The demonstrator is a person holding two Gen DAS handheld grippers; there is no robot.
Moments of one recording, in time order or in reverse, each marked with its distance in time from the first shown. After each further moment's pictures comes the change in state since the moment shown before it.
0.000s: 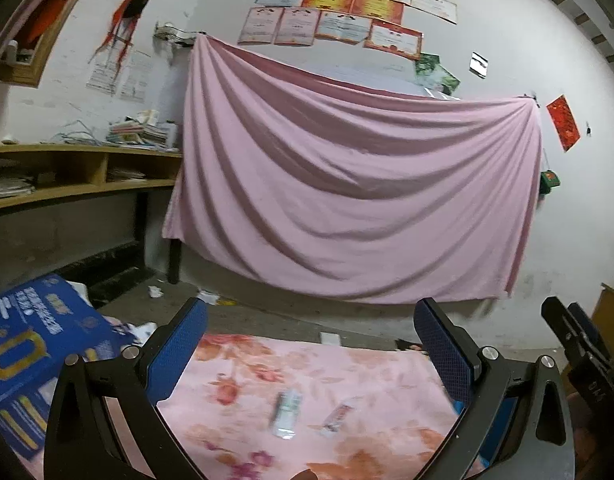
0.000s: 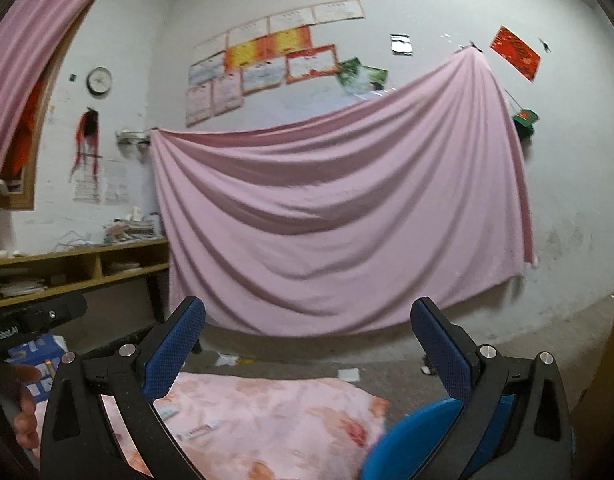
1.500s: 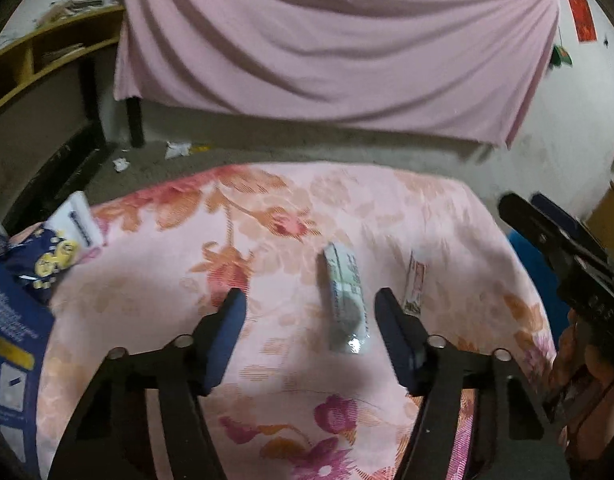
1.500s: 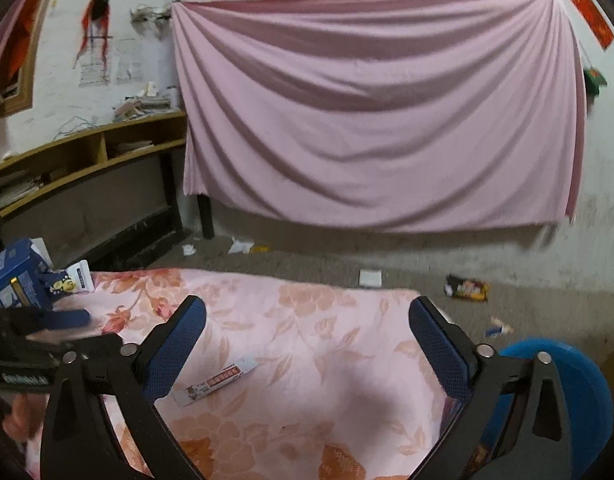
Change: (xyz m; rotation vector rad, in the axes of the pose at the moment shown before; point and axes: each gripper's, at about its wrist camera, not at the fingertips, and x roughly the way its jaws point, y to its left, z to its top) left arm 0.140 0.036 -0.097 0.102 0.688 -0.115; right arm 0.115 0.064 -0.069 -0.081 0.493 0.048
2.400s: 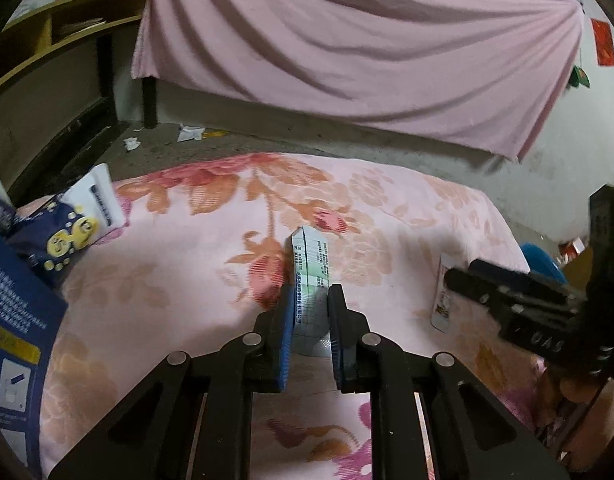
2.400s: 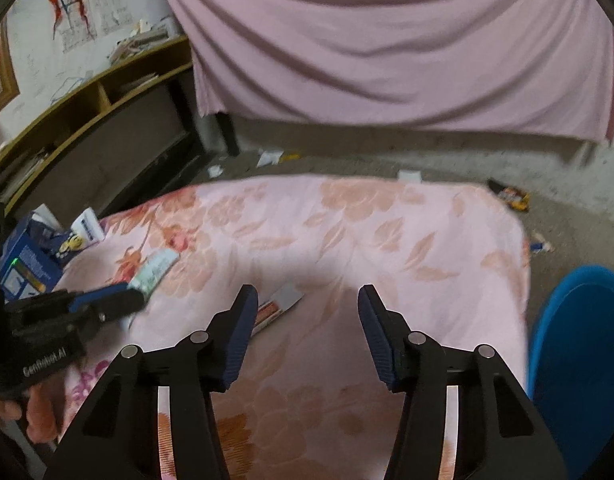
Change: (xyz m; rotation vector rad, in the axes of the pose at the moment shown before) left arm -0.004 0.036 -0.002 -0.107 -0.007 -0.003; right arm 0.053 0.011 -0.020 0.085 0.379 0.159
